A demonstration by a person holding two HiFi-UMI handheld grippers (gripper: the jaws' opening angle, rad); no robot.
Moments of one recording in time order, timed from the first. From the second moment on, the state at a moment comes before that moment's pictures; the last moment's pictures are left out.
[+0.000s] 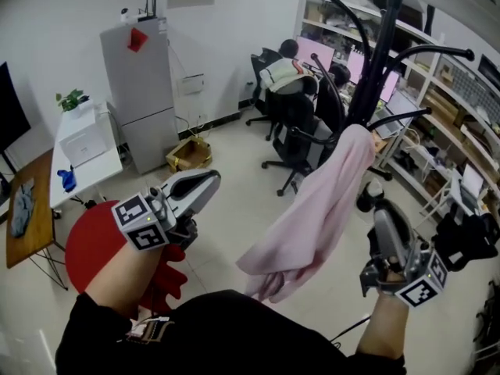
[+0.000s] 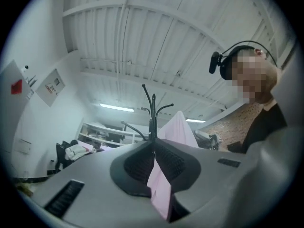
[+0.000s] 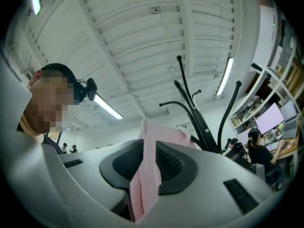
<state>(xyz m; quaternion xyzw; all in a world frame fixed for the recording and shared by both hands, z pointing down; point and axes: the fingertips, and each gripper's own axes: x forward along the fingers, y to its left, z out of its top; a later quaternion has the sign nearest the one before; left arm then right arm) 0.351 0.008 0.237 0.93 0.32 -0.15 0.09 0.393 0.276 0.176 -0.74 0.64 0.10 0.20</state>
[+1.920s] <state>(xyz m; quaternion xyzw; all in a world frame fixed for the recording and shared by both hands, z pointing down) -0.131 -0.292 0.590 0.93 -0.24 0.00 0.27 0.057 -0.248 0.607 -0.46 0.86 -0.21 -0.05</state>
